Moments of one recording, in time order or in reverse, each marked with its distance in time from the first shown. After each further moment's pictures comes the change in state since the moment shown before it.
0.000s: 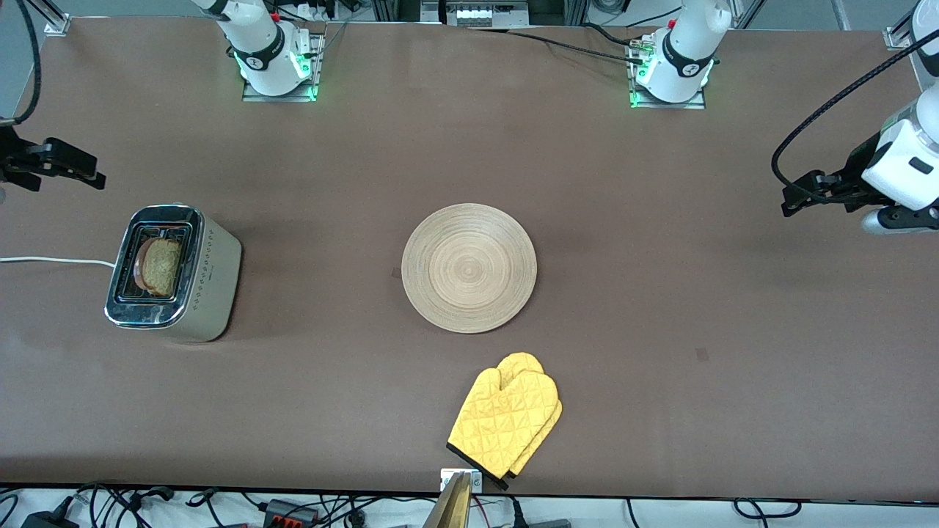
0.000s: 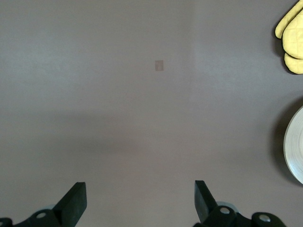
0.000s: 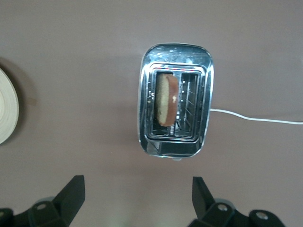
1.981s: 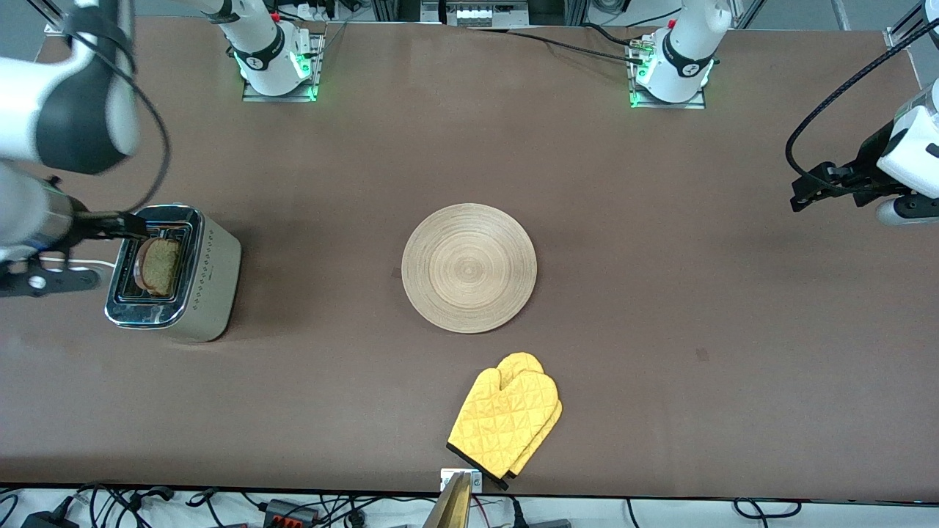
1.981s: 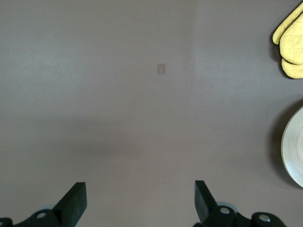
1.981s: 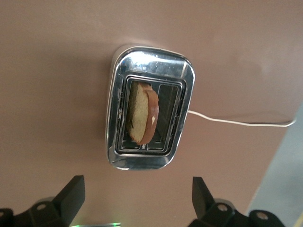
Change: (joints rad) left arm 0.003 -0.037 0.008 -0.001 0.000 -0.010 -0.004; right arm 0.362 0.335 -0.388 0.299 -0.068 -0.136 -0.096
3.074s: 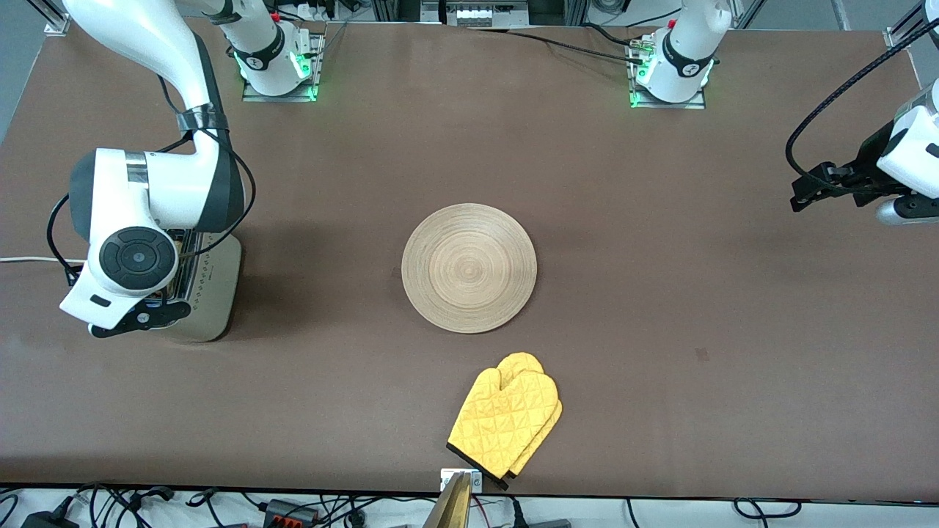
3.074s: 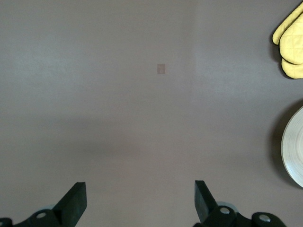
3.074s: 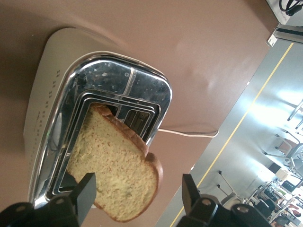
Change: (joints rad) left arm 0.000 0.000 0.000 0.000 0.000 0.000 0.000; right arm 0.100 0.134 0.049 -0.188 -0.396 0.221 0.011
